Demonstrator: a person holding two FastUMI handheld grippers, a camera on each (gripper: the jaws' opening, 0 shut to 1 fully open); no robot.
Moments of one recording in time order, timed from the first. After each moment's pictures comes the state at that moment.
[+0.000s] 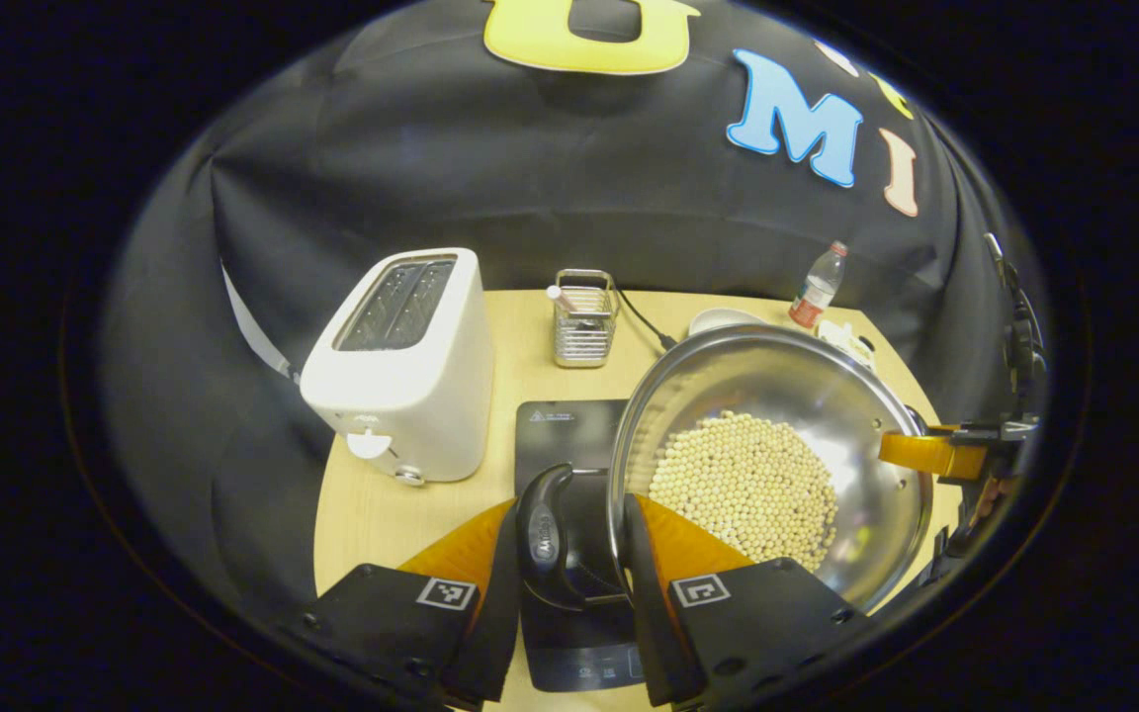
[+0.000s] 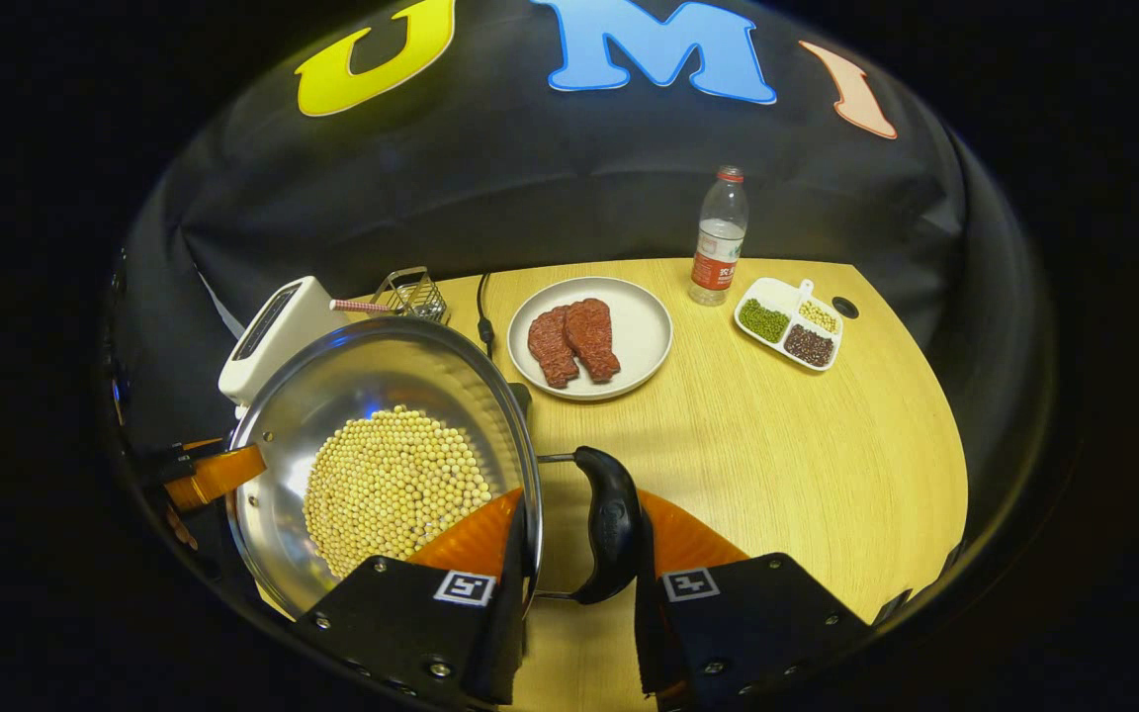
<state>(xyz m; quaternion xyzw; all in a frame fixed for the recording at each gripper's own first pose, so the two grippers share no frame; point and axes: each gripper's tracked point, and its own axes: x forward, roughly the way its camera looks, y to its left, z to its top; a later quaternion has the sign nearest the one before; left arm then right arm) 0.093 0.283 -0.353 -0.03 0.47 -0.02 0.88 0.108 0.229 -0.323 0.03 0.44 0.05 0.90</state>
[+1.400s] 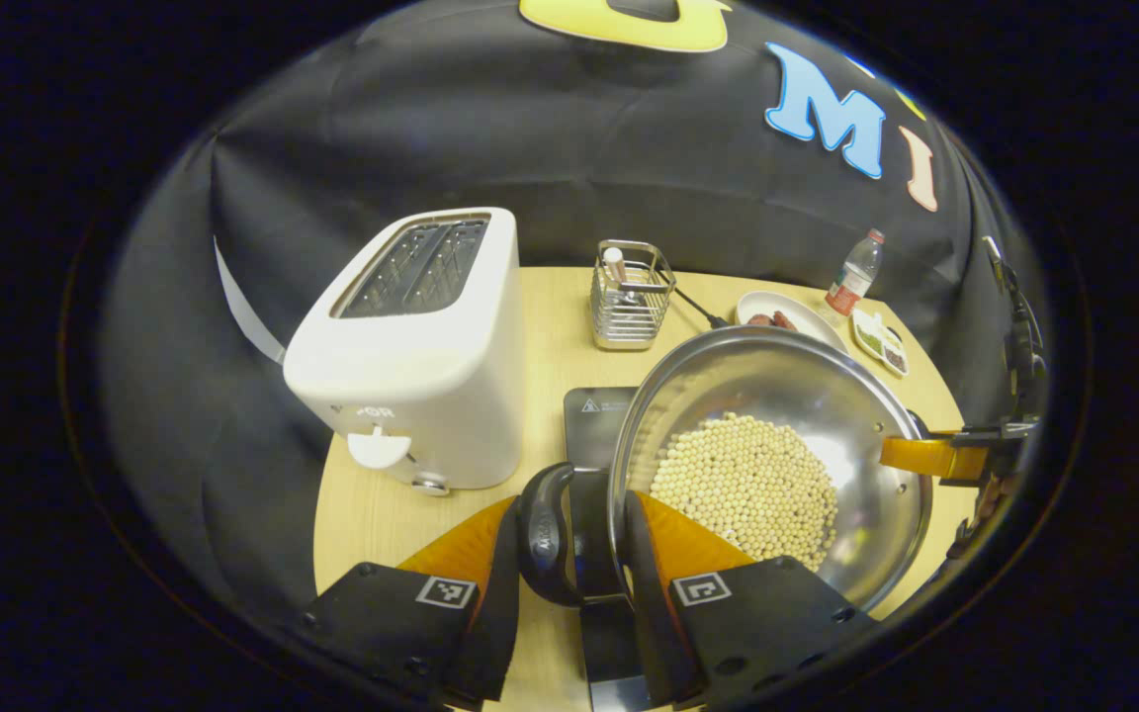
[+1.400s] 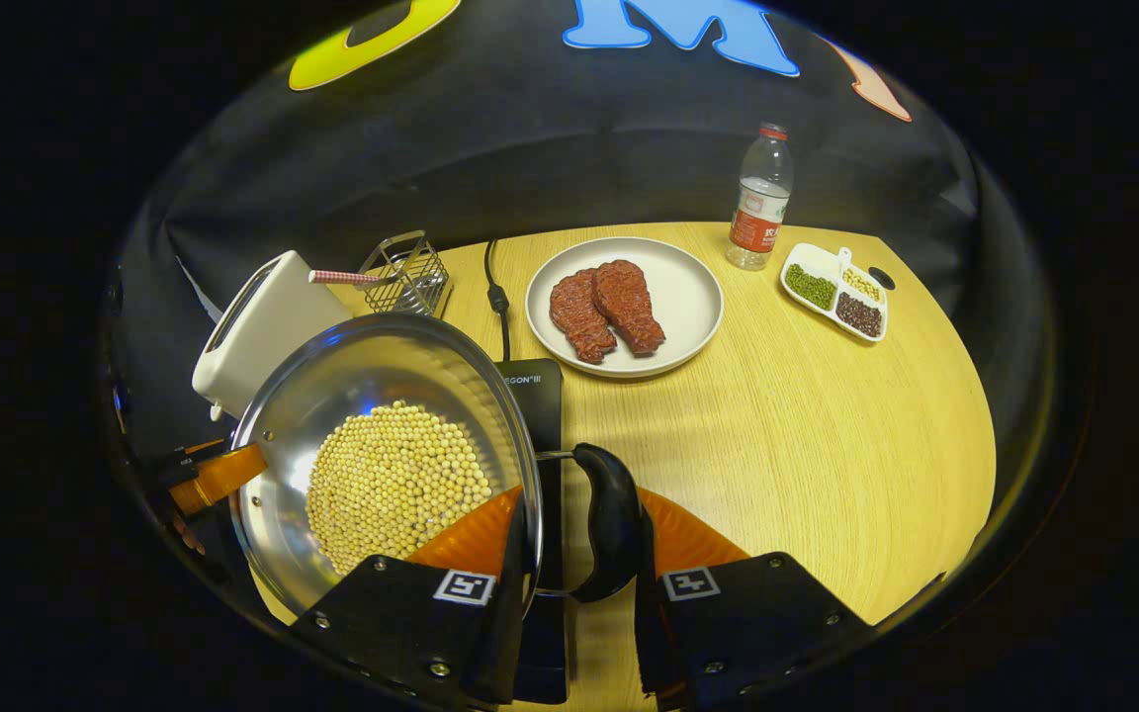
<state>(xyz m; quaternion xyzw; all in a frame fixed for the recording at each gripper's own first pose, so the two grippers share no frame) 0.110 0.326 -0.416 -0.04 0.47 -0.02 0.88 0.128 0.267 -0.377 0.05 0.47 0.05 0.88</state>
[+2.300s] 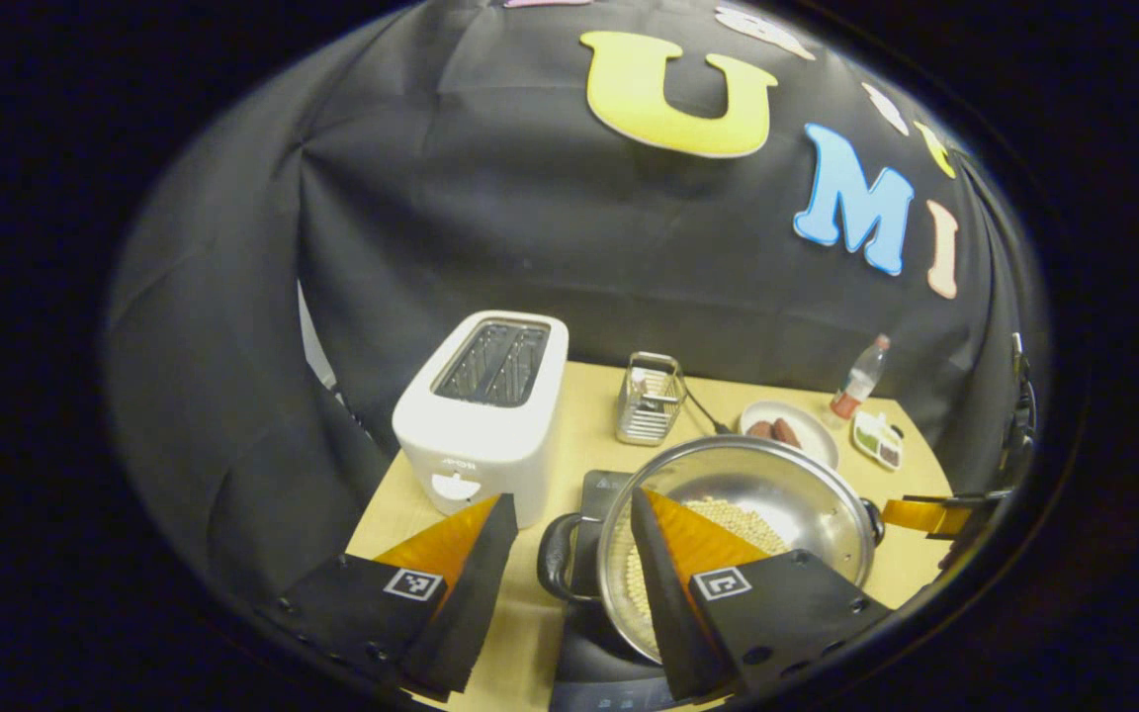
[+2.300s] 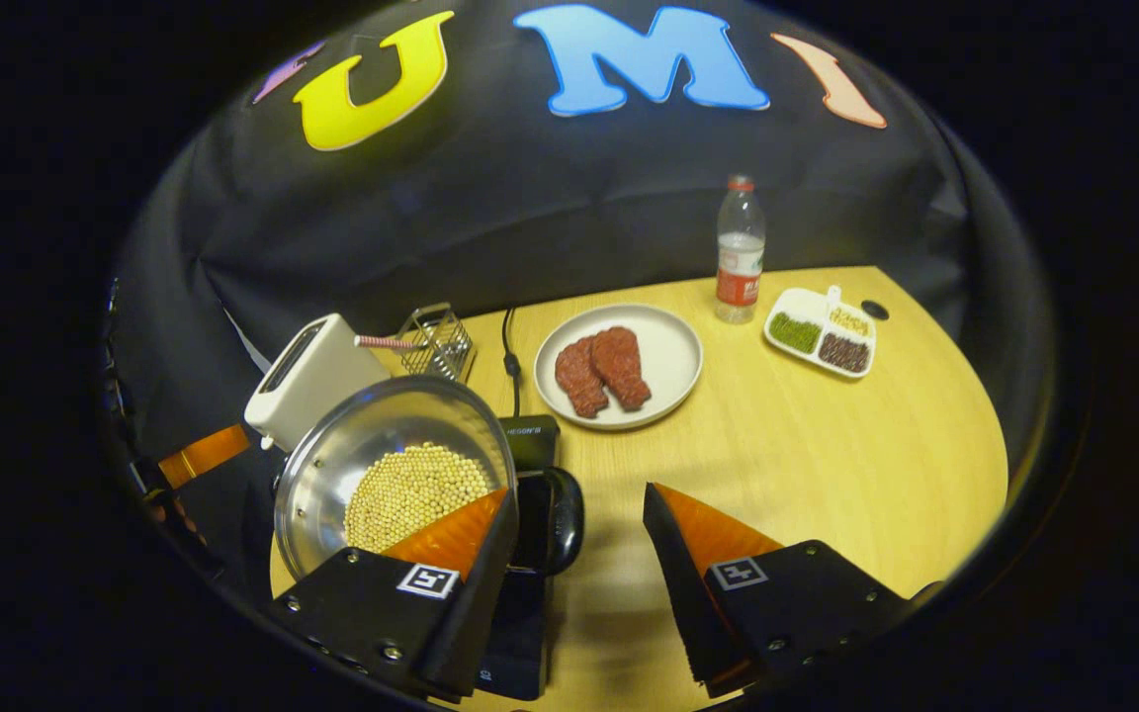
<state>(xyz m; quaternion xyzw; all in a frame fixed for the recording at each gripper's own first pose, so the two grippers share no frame) 0.104 0.330 -0.301 -0.08 0.33 0.07 0.94 0.124 0.219 -0.303 0.07 0.34 0.08 0.93</state>
